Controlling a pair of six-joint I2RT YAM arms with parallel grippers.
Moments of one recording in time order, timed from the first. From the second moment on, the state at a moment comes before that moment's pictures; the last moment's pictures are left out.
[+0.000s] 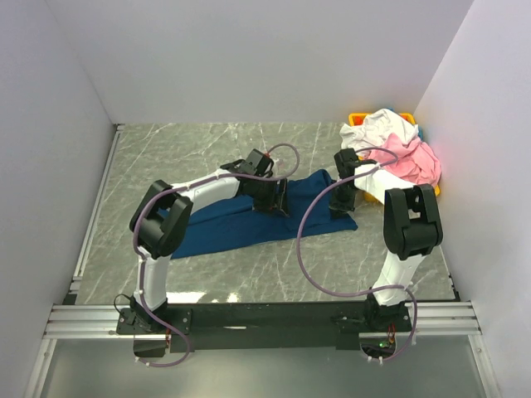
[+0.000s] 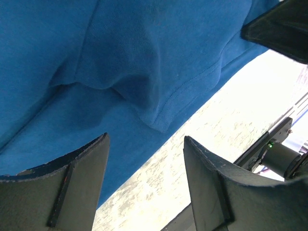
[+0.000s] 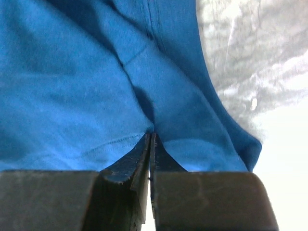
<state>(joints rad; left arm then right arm) -0.66 2.00 1.46 -0.43 0.40 -0.53 0.17 1.83 1.20 -0.74 -0.04 0.42</state>
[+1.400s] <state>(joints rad) -0.72 2.13 1.51 -0.43 0.47 -0.62 0.17 1.70 1.16 -0.84 -0.08 0.44</state>
